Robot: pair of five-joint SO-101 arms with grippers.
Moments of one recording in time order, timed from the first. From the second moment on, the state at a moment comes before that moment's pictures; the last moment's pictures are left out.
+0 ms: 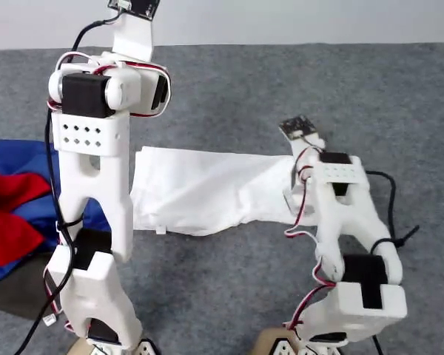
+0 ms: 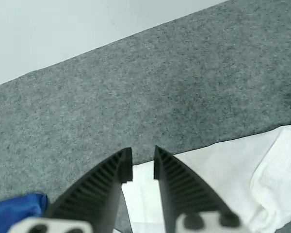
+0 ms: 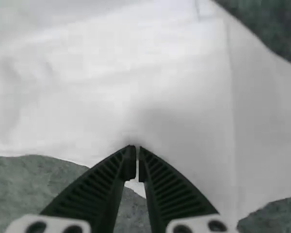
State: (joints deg) left arm 5.2 20.5 -59.1 99.4 -2.9; right arm 0.4 5.2 26.1 59.2 22.5
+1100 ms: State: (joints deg) left arm 5.2 20.5 -59.1 99.5 -2.9; right arm -11.9 13.5 17.8 66.4 19.6
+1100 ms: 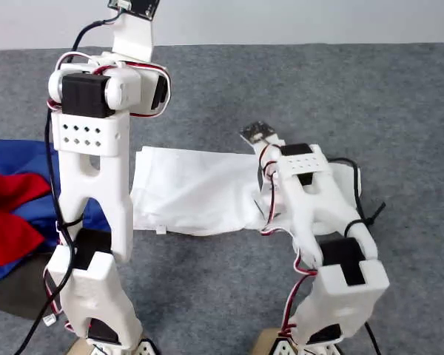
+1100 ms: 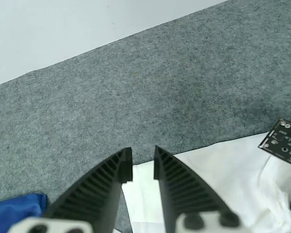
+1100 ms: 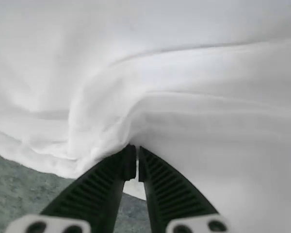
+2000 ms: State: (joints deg) left arm -1.7 20.4 -58.1 99.5 -2.9; right arm -21.5 18.3 9.0 72.0 16.8
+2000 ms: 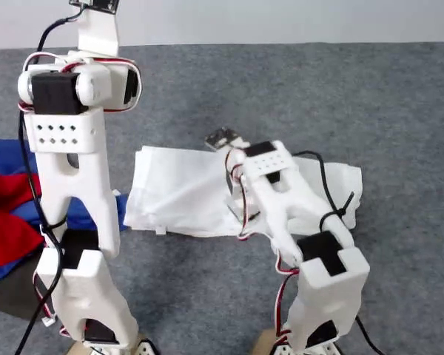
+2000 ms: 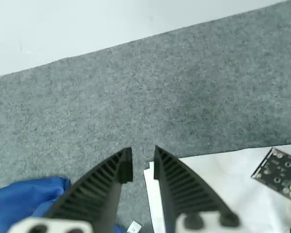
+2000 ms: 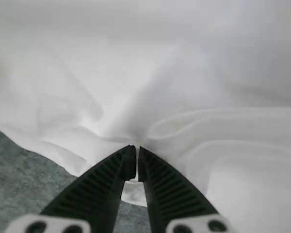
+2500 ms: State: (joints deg) left arm -1.7 20.4 -27.7 99.4 -2.9; right arm -11.8 -6.5 -3.2 91.4 16.8
